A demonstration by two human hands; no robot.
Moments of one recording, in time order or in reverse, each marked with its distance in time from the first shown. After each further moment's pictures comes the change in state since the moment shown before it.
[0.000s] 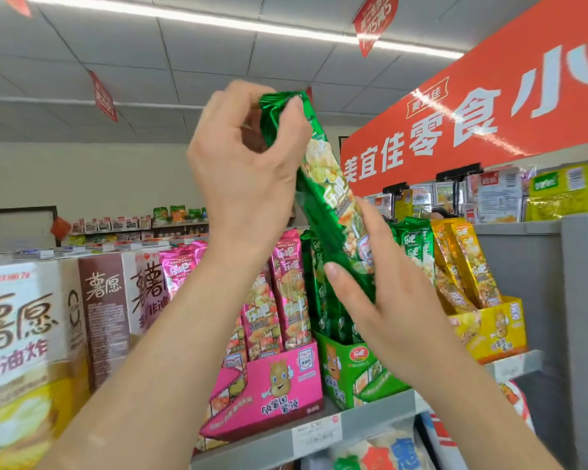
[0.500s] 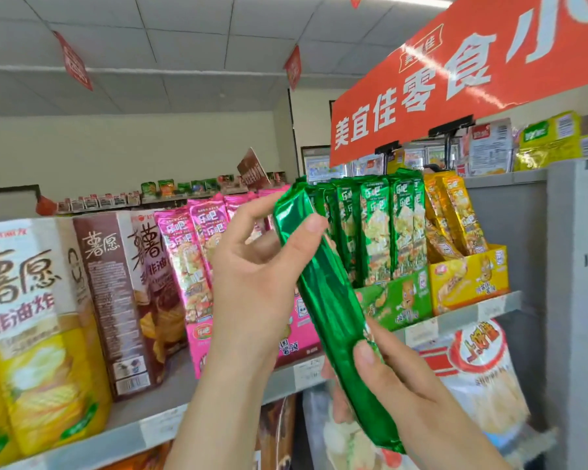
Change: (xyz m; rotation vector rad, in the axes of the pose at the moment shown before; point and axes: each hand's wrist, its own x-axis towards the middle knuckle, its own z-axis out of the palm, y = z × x) left_hand -0.112 0.020 -0.049 -0.495 -0.255 -0.726; right_hand -0.117 -0.032 0.003 0.906 -0.230 0.661
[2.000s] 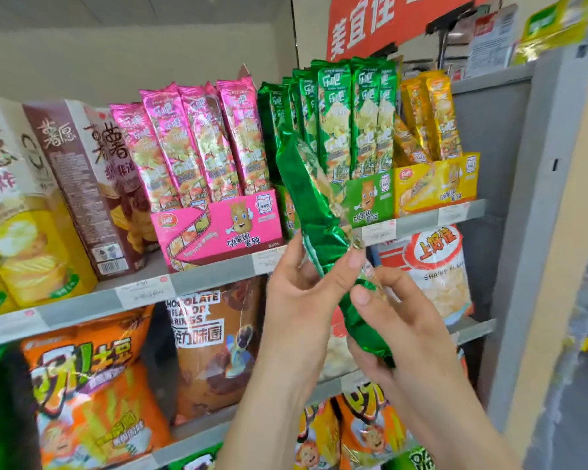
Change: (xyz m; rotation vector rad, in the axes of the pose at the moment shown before) left_hand -0.134 -0.050 0.047 -0.264 -0.033 -0.426; right_hand -0.069 0.014 -0.030 0.403 0.177 0.187
